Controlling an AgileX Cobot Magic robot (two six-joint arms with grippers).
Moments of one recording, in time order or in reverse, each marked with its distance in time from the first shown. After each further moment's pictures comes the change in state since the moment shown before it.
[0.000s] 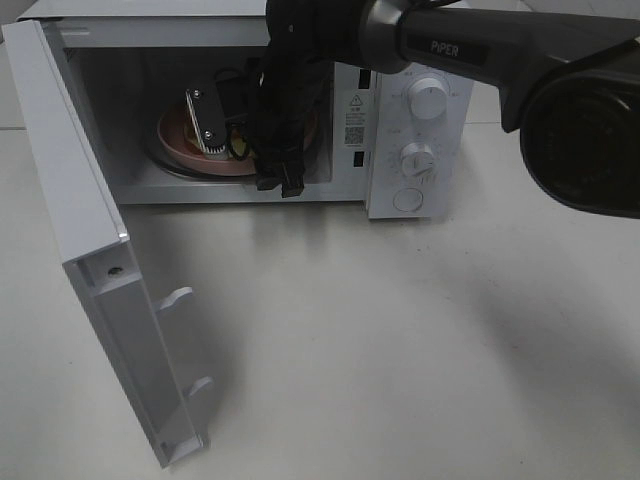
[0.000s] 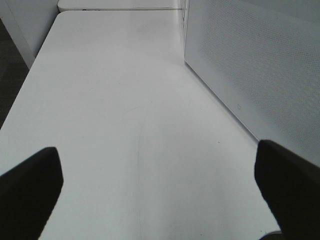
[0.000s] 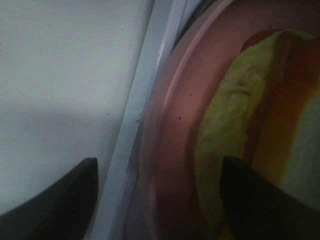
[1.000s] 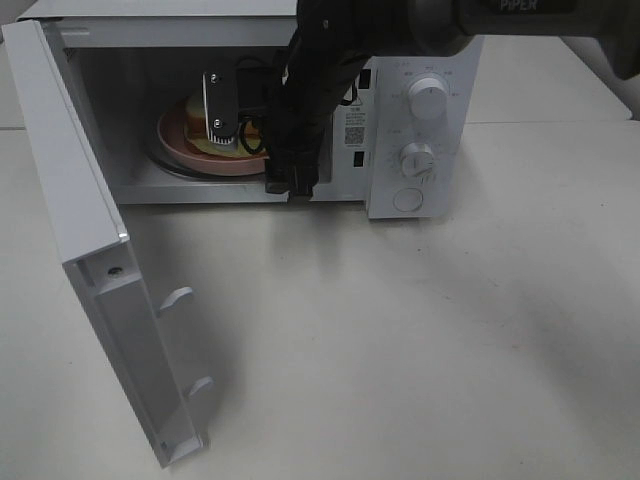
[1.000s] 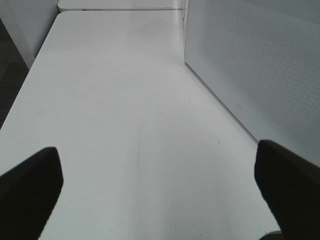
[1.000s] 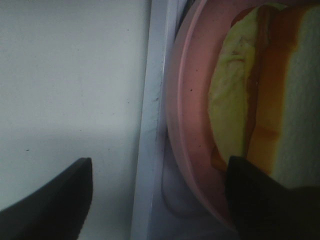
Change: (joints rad) left arm 0.000 0.000 0.000 0.000 0.000 0.000; right arm 0.000 -0.227 0.372 -0.004 -0.200 0.157
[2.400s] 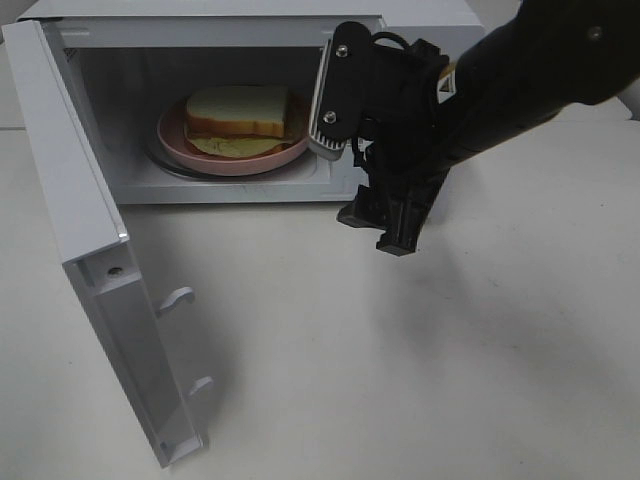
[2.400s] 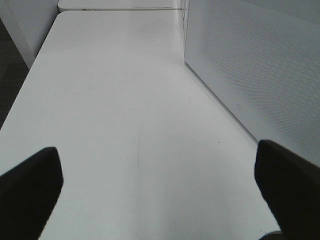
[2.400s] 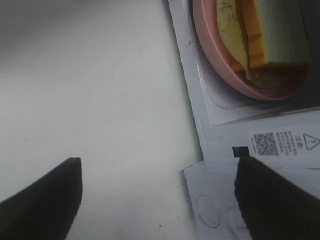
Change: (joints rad) left arm 0.000 0.000 0.000 0.000 0.000 0.000; right arm 0.000 -0.674 0.828 0.024 -0.315 0.277
